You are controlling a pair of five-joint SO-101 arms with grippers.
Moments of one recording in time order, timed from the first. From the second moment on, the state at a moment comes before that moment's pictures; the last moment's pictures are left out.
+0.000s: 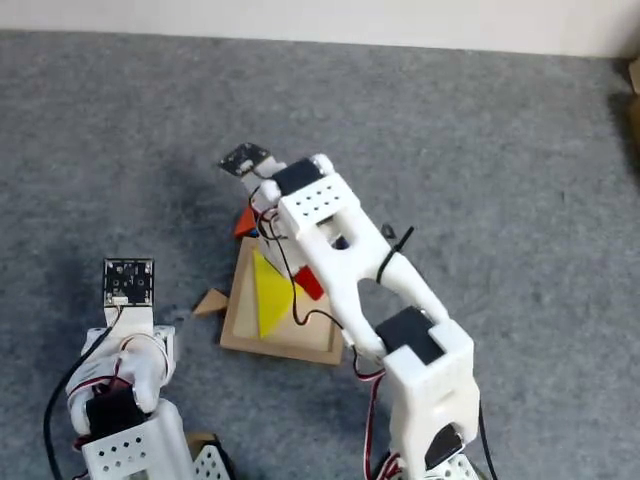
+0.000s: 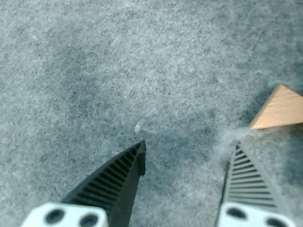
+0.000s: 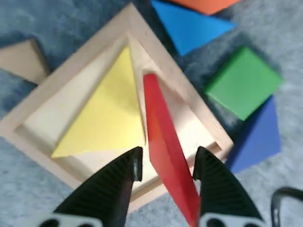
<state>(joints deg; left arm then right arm) -26.8 -104.3 95.7 70.0 -13.3 -39.3 21.2 -14.3 85.9 15.8</state>
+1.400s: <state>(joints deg) -26.8 -104.3 95.7 70.0 -13.3 -38.9 14.4 8.2 67.6 13.4</state>
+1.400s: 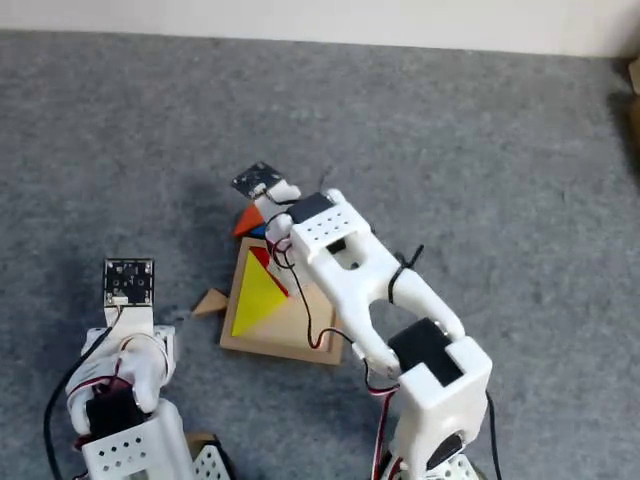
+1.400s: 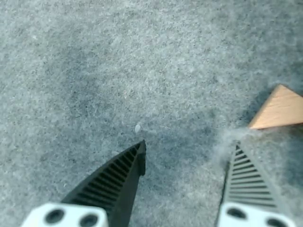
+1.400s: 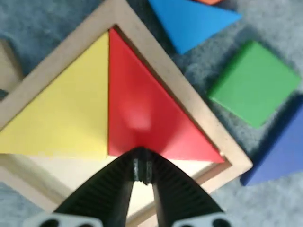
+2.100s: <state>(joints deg) -26.8 -104.3 95.7 70.0 -13.3 -22.2 17.0 2.6 65.5 8.3</state>
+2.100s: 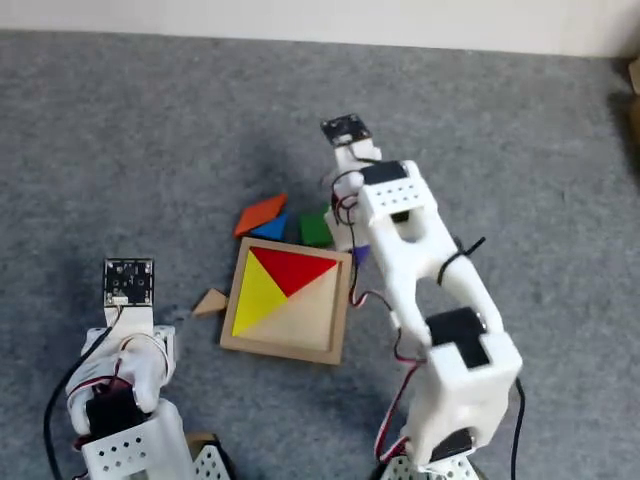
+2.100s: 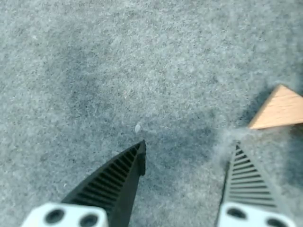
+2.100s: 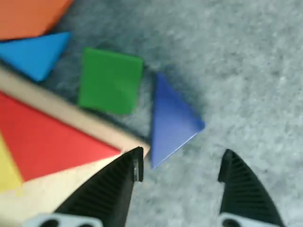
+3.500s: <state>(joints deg) -26.8 -104.3 95.7 70.0 -13.3 -21.9 25.0 -10.0 73.1 15.4</state>
